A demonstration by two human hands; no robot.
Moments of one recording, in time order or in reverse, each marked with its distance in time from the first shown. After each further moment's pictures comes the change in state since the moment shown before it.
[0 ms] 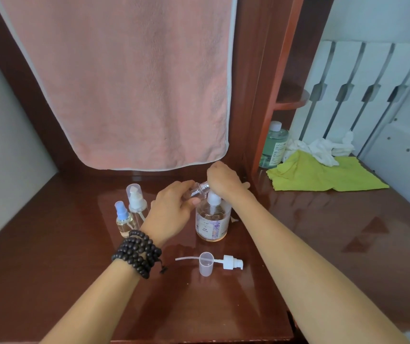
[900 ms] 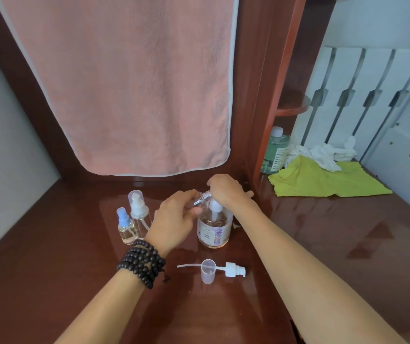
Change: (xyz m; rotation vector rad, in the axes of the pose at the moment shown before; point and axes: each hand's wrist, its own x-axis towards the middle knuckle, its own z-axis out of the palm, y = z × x) left_hand -0.003 -0.006 0.007 -0.024 0.015 -0.004; right_hand 0.010 0.000 0.008 -0.107 -0.024 0.109
